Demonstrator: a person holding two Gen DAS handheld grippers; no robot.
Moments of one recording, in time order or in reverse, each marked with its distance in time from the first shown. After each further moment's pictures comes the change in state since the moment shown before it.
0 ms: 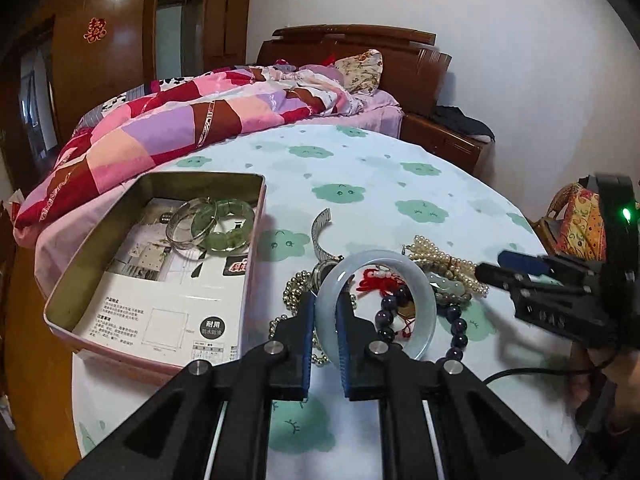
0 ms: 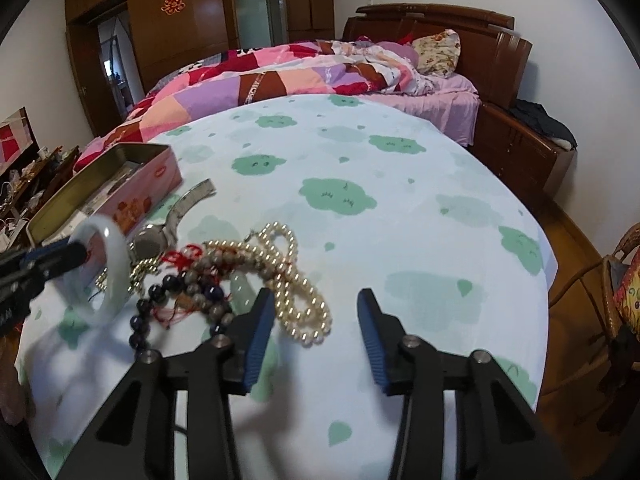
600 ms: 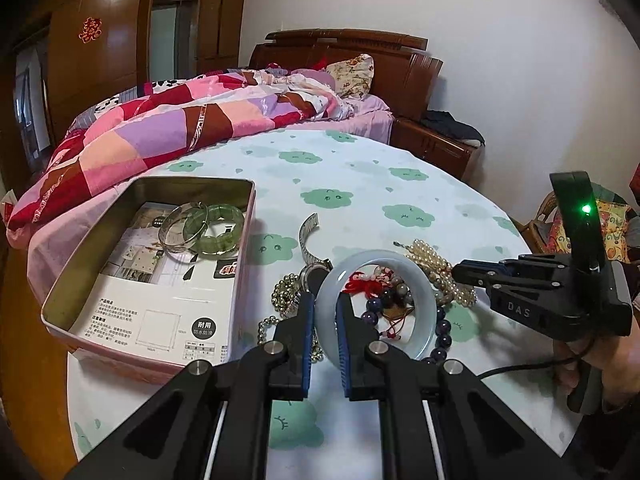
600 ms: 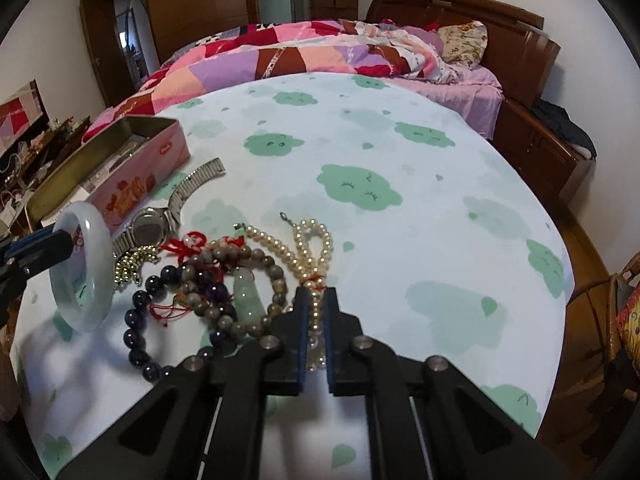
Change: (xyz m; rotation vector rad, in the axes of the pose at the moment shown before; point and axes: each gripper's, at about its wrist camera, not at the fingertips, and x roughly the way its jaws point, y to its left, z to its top) left arm -0.008 -0.004 0.003 0.000 -0.020 -0.033; right arm 0.009 0.004 0.003 -0.066 0.078 0.039
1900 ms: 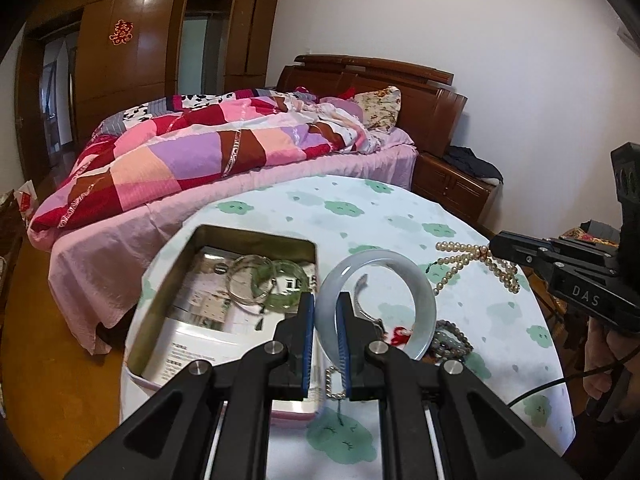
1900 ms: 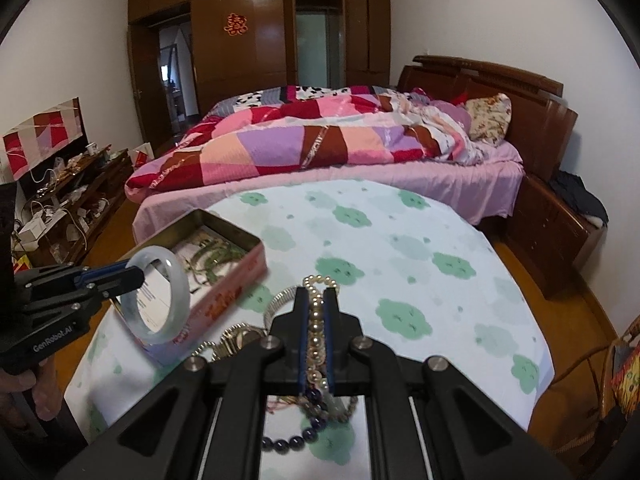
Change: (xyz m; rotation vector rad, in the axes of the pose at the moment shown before) left arm -0.041 0.048 0.041 -0.072 -0.084 0.056; right arm -0.064 0.059 0.075 -0.101 -0.222 0.076
